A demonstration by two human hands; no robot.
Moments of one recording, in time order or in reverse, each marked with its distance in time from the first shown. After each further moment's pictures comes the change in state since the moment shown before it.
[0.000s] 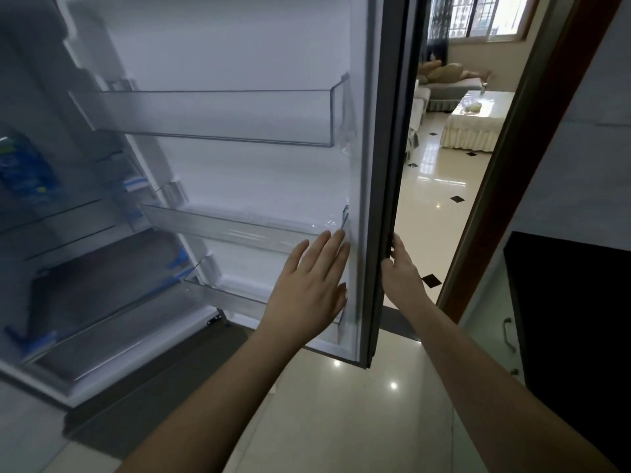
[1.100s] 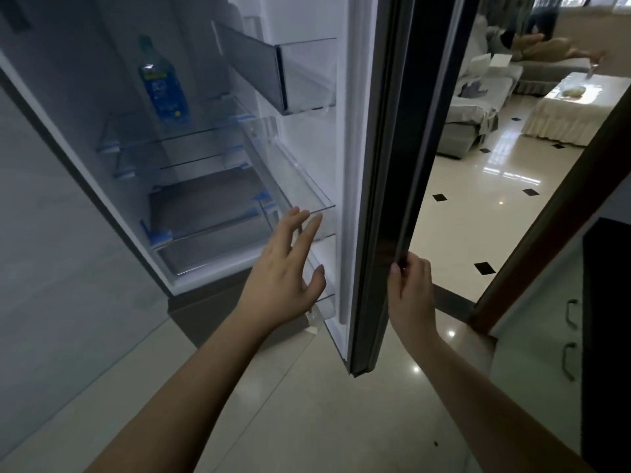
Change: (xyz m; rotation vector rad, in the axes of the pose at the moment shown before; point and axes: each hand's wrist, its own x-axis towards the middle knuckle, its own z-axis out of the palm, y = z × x) left_hand -0.210 -0.056 -0.091 -0.383 0.135 -0.331; right_hand -0.203 0.002 0.109 -0.124 0.086 -0.350
